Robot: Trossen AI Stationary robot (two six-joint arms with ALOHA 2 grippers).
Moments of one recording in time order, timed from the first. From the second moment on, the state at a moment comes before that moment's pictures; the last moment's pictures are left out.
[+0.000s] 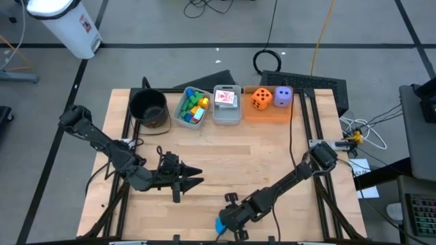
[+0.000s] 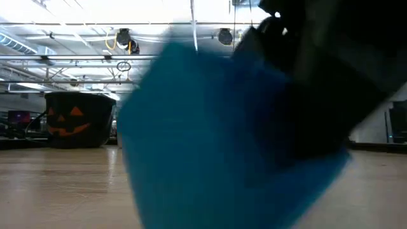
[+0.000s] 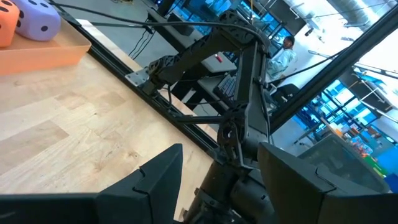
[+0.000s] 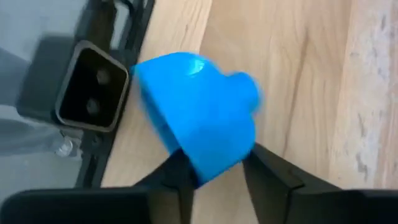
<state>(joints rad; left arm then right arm) -0.65 1.31 0.93 0.26 -0.73 -0.82 0.59 2.13 1.50 -0.33 0.03 0.40</state>
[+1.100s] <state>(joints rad) -0.65 1.31 0.93 0.23 -0.70 -0.84 0.53 2.07 1.50 -0.23 -0.27 0.48</state>
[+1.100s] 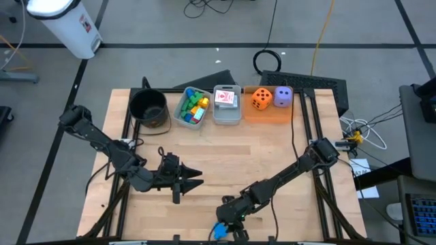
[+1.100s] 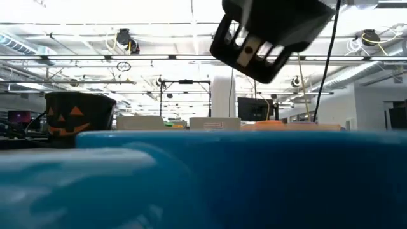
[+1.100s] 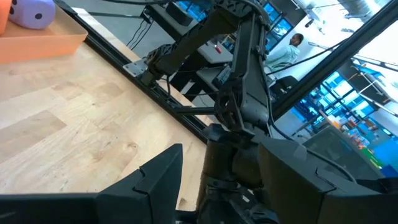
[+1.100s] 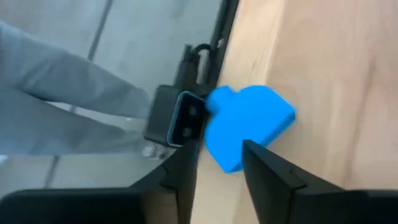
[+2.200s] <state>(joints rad) -0.65 1.31 0.93 0.20 -0.70 -0.84 0.53 2.07 1.27 0.14 -0.29 0.82</state>
